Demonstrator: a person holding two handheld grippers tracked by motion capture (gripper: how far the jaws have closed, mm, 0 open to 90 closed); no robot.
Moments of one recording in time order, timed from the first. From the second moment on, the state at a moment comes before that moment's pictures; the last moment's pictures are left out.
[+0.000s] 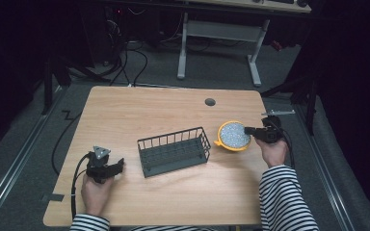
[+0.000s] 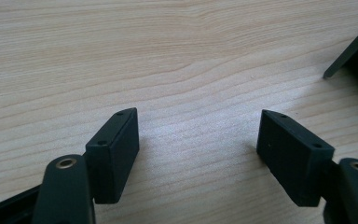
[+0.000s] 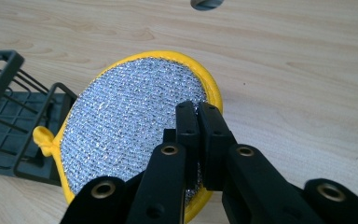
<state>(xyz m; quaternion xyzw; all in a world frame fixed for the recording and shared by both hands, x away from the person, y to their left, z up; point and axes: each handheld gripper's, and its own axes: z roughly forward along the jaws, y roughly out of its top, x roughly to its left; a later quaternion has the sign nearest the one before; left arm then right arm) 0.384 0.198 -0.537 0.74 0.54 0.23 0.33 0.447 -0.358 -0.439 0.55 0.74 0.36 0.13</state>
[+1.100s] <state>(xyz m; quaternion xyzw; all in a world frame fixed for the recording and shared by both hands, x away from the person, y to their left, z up) 0.384 0.198 -0.536 0.74 0.54 0.23 0.33 0.450 -0.282 -0.368 0.44 0.78 0.43 0.11</state>
